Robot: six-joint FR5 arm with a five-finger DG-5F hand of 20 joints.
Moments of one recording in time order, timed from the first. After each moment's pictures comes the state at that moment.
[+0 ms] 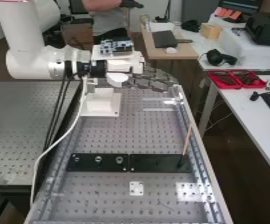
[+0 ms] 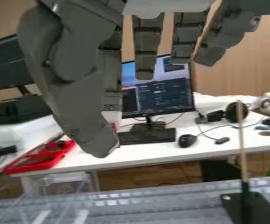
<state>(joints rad) 1.55 -1.83 -1.82 -2.70 -1.67 -0.65</state>
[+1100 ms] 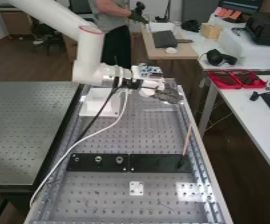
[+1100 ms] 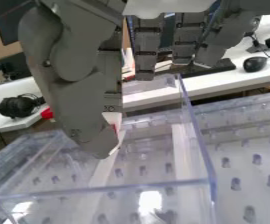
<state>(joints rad) 1.79 -2.18 -1.57 -2.79 -1.53 -0.54</state>
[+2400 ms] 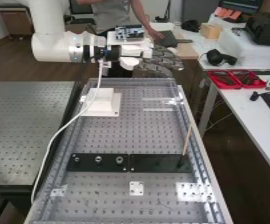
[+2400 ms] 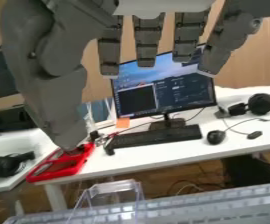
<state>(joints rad) 1.73 -1.86 -1.74 -2.76 -1.49 -0.58</state>
